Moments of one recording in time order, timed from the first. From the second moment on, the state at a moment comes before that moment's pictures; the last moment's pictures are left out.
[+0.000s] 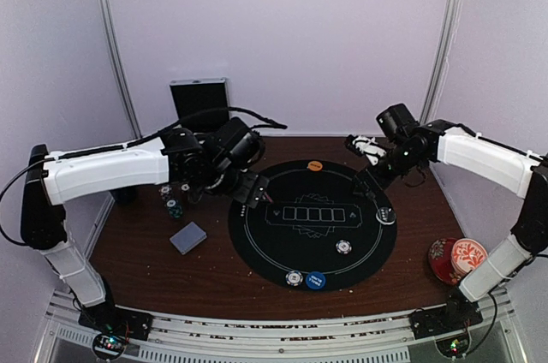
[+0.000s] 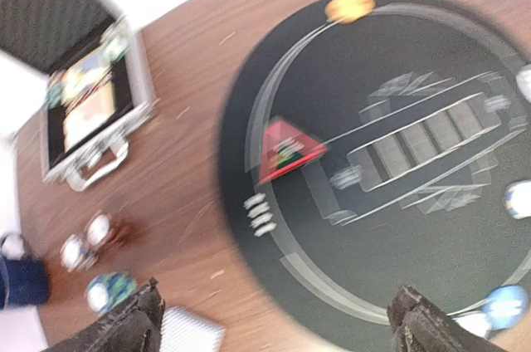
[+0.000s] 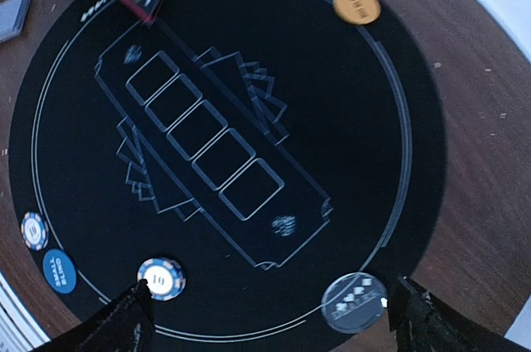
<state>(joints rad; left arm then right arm) -1.02 1.69 1.49 -0.74 -0.47 -0.35 0.45 1.50 1.26 -0.74 -0.13 -0.25</state>
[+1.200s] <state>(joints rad) -0.78 1.35 1.00 -0.60 -0.48 -0.23 0.76 1.71 1.05 -0.69 0.01 -0.29</state>
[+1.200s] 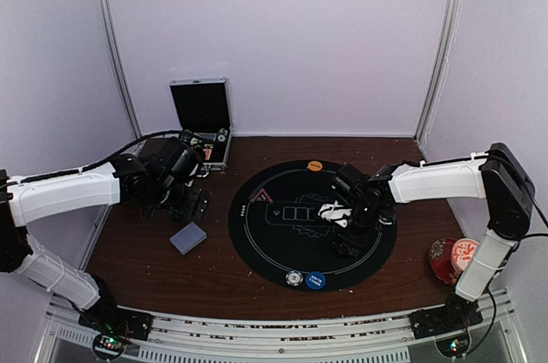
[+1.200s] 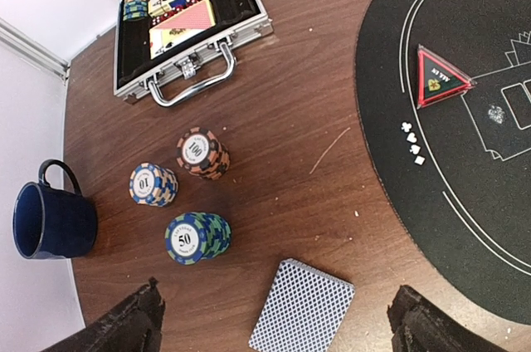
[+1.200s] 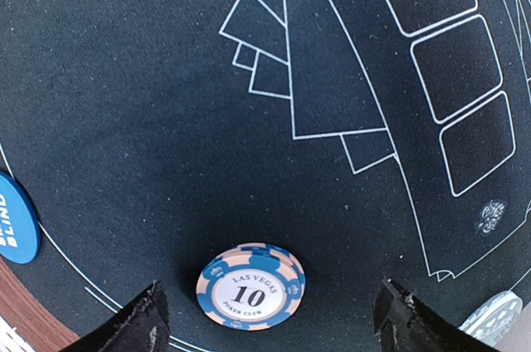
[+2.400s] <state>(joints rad) -0.75 1.35 1.00 -0.59 -0.45 -0.23 0.73 1.75 1.05 -0.68 -0.05 -0.29</state>
